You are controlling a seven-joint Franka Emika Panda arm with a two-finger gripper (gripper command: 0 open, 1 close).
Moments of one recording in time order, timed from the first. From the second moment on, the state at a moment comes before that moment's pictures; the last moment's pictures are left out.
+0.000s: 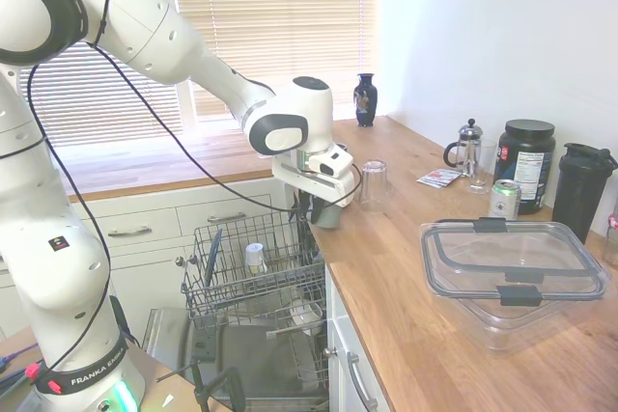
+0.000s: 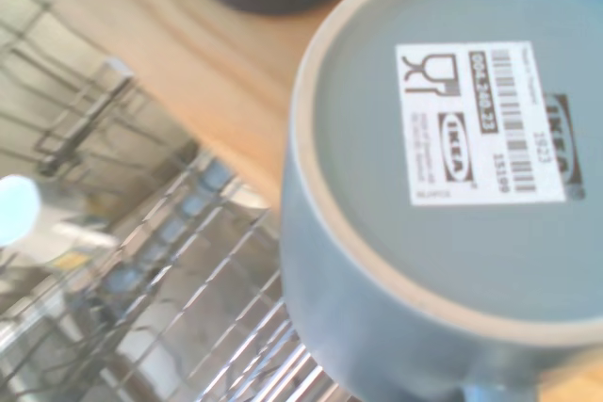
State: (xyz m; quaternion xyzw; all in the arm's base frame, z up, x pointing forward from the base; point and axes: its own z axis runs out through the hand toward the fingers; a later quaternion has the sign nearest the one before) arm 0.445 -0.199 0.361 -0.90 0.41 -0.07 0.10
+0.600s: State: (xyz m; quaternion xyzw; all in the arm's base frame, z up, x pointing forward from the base) arm 0.472 -0.238 0.335 -0.89 0.45 -0.08 0.07
